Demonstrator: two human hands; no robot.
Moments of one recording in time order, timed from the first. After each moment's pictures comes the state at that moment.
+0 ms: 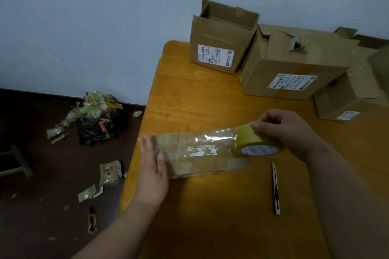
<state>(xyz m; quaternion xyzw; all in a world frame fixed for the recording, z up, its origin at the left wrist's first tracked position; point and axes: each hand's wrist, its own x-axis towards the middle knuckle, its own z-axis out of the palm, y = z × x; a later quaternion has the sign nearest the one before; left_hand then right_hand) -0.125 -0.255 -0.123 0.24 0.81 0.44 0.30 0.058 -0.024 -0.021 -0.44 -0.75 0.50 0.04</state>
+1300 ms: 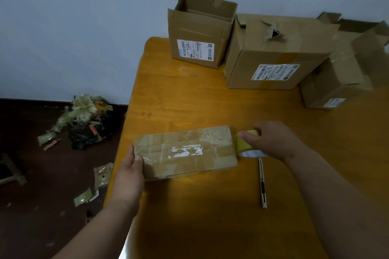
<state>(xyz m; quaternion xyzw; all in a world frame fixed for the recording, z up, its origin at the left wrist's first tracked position) -0.116 -0.237 -0.096 0.15 0.84 0.40 0.33 0.097 0.004 -0.084 -0.46 -0.86 0.20 -0.10</state>
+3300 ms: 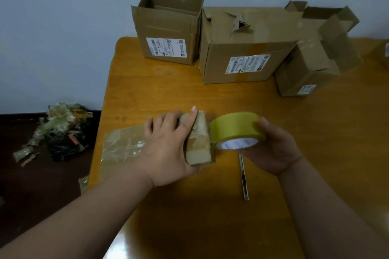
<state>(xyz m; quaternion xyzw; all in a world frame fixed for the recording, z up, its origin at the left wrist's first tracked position) -0.083 -0.147 -0.075 0.66 0.72 0.10 0.18 0.144 -0.022 -0.078 -0.35 -0.28 0.86 0.23</state>
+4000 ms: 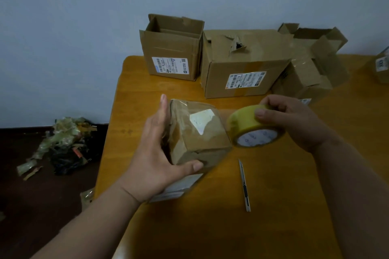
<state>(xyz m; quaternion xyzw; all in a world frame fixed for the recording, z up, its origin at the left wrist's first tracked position) -0.090 -0.172 -0.026 0.54 0.65 0.44 0.31 0.146 0.016 0.015 -0.39 -0.75 0.51 0.16</state>
